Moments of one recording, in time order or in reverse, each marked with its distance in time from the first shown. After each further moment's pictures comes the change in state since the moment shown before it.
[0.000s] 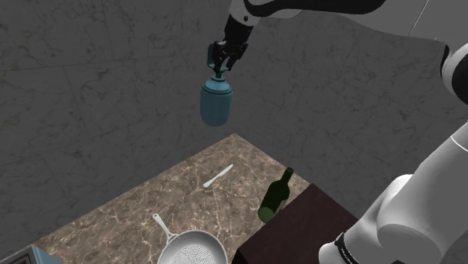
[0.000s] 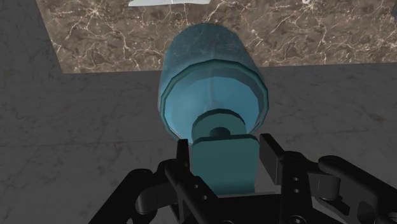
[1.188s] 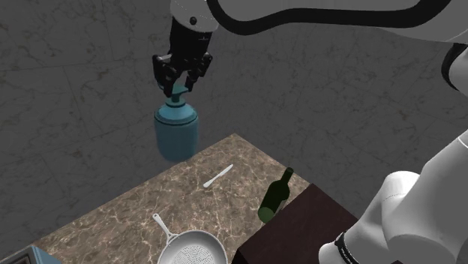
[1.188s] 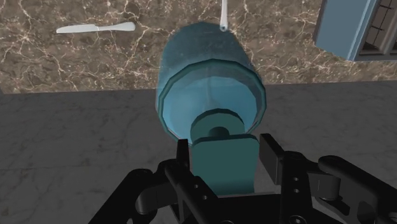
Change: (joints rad) arm 0.194 -0.047 0.226 -0.052 -0.114 -0.022 0.448
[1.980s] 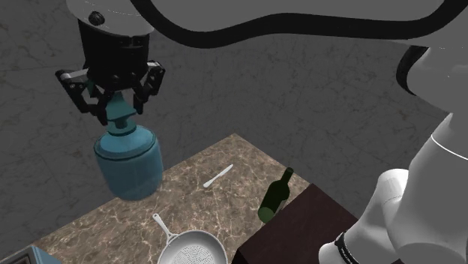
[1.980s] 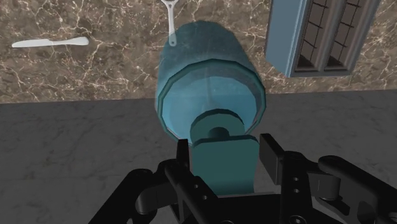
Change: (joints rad) arm 0.166 0.186 0.144 0.233 -0.151 -0.116 0.311
